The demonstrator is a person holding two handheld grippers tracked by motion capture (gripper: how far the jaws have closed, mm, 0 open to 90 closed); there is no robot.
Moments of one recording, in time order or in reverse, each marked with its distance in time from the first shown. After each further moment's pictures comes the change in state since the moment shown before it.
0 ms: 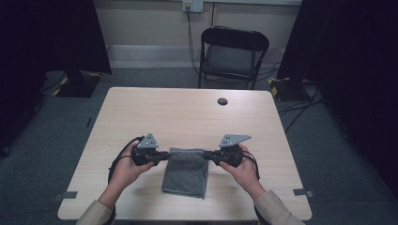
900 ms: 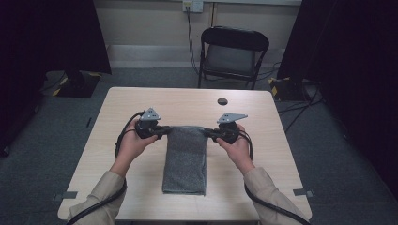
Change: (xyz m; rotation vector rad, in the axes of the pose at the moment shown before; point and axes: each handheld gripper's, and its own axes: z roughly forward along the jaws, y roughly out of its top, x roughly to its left) left arm 0.050 0.058 0.007 -0.086 0.082 -0.032; right arm -0.052 0.039 0.019 -0.026 -0.134 0.054
